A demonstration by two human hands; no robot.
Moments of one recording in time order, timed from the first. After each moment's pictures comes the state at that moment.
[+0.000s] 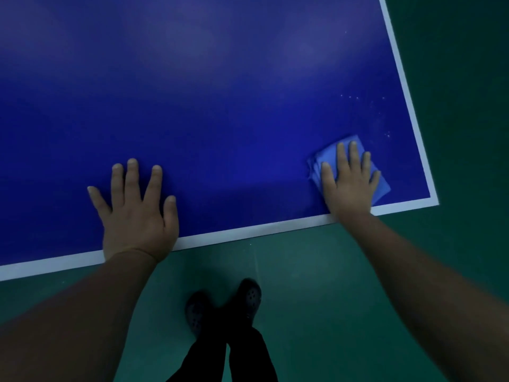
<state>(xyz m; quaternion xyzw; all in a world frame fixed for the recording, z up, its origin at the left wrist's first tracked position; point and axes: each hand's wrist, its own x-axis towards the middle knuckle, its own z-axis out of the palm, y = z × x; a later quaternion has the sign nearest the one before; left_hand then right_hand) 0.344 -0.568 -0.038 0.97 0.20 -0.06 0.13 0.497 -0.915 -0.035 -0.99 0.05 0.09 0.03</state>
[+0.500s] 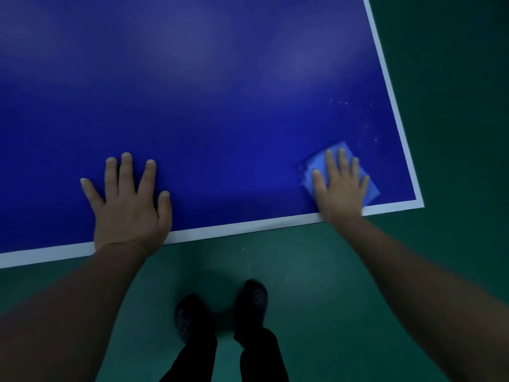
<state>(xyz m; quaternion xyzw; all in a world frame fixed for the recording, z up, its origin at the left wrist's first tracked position) 0.345 -0.570 -0.036 0.97 0.19 -0.05 0.12 0.487 -0.924 -0.033 -0.99 0.01 0.10 0.02</state>
